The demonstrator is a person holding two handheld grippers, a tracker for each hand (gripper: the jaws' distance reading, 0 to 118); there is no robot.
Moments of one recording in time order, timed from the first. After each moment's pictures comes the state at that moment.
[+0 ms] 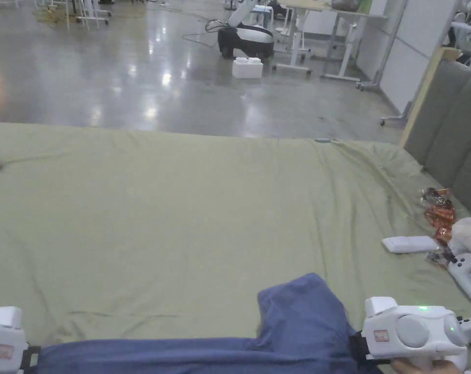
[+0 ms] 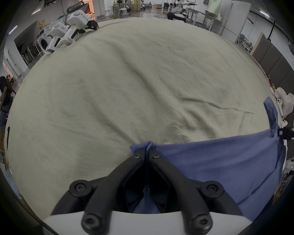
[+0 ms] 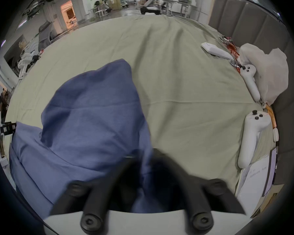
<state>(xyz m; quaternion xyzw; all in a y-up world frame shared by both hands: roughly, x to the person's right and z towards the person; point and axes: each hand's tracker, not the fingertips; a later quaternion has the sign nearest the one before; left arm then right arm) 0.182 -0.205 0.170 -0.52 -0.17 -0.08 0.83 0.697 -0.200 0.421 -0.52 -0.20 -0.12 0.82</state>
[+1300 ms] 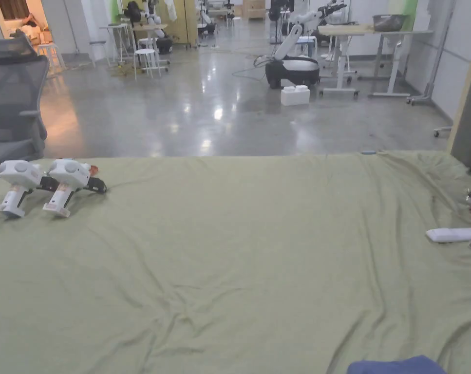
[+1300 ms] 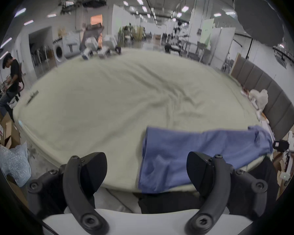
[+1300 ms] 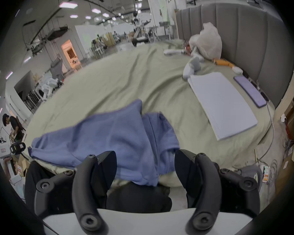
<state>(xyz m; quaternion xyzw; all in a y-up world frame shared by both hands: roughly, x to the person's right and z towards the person) -0.003 -0.151 0.398 -0.36 -0.19 -0.01 0.91 0.566 -0.166 0.725 -0.34 -0.23 -0.20 0.89</state>
